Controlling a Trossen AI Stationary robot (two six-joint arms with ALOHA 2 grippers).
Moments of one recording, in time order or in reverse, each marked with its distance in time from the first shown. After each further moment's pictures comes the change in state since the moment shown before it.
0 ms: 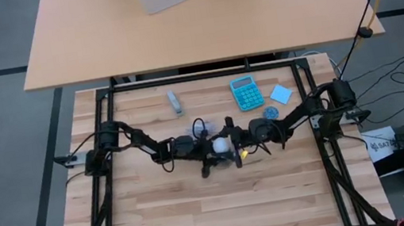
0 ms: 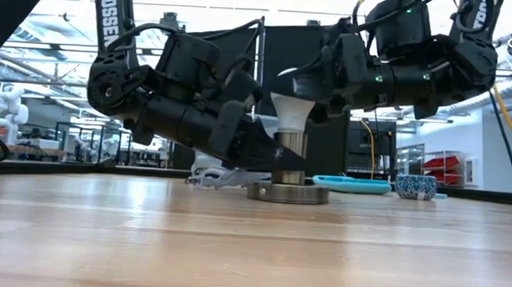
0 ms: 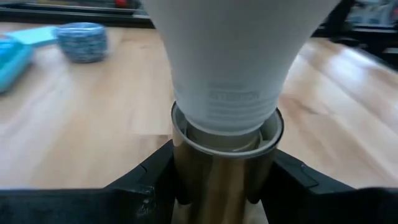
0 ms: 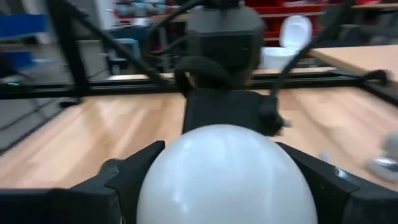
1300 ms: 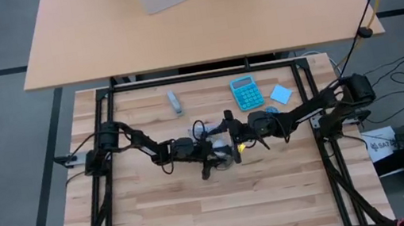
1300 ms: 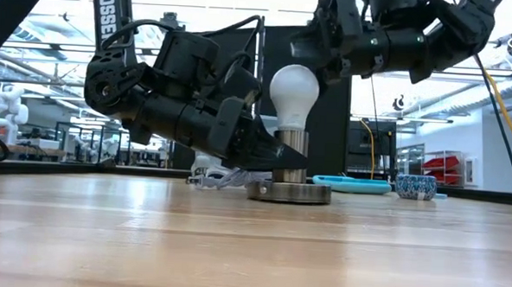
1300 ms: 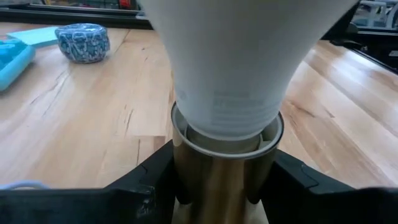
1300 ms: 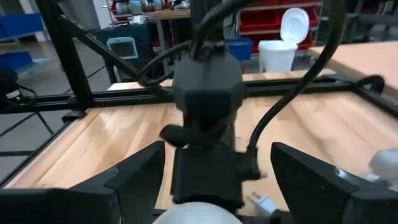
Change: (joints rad) left arm 0.002 0.000 0.000 0.010 -0.049 -0.007; right arm -0.008 -0.189 0.091 -0.315 0.000 0.025
